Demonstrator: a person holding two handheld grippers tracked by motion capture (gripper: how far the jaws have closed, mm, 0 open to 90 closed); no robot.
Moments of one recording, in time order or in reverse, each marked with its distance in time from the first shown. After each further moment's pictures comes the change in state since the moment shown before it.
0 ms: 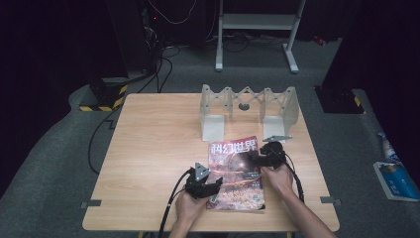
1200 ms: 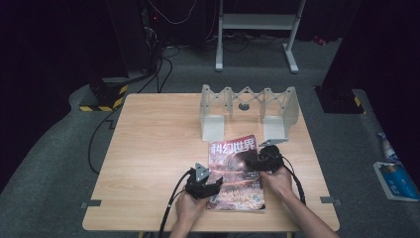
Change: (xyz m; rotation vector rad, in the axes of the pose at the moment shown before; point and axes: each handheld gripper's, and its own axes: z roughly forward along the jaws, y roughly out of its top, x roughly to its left) left arm -0.002 0.000 0.000 -0.004 0.012 -0.001; right arm 0.013 -0.009 -0.005 0.048 0.100 -0.067
